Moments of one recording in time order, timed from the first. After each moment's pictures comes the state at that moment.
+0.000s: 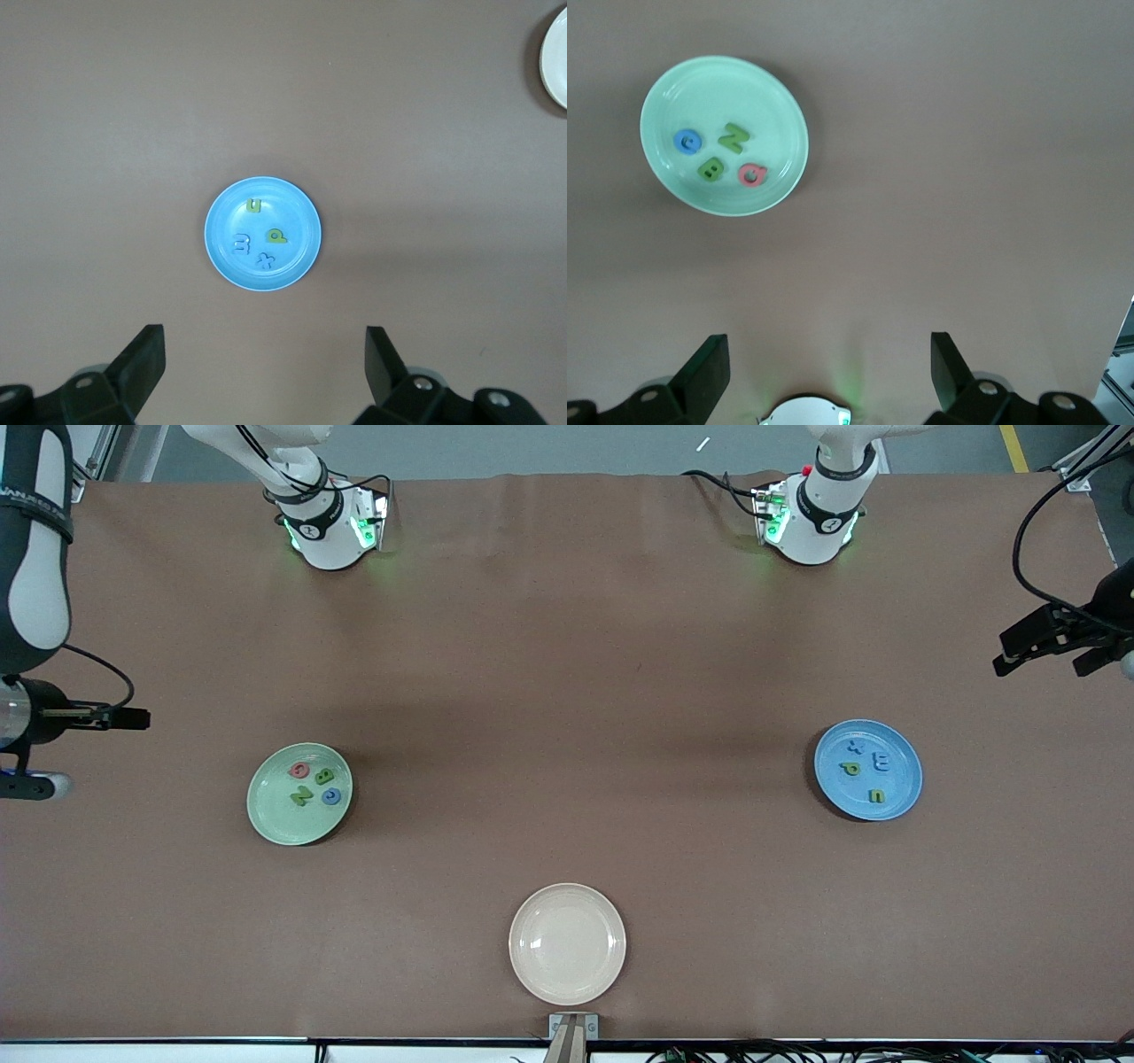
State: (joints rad) left arm 0.12 -0.02 -0.10 -1.57 -0.04 1.60 0.02; right arm -0.05 0.35 -0.06 -1.32 -0.11 1.36 -0.03
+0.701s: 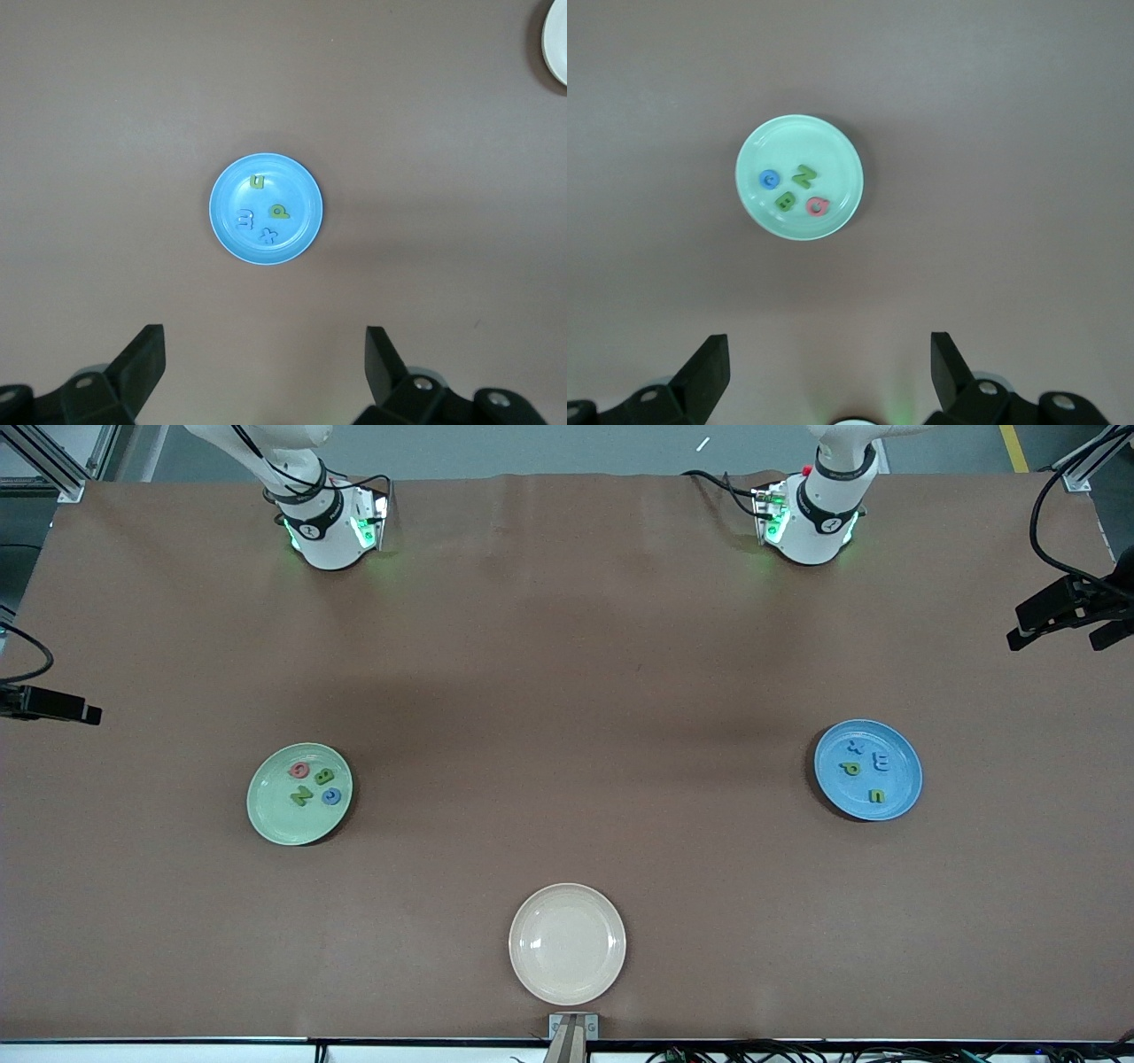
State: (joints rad) left arm 0.13 -0.02 -0.10 -1.52 -0.03 1.51 0.02; right arm -0.14 0.32 -0.06 -1.20 0.10 1.31 -0.08
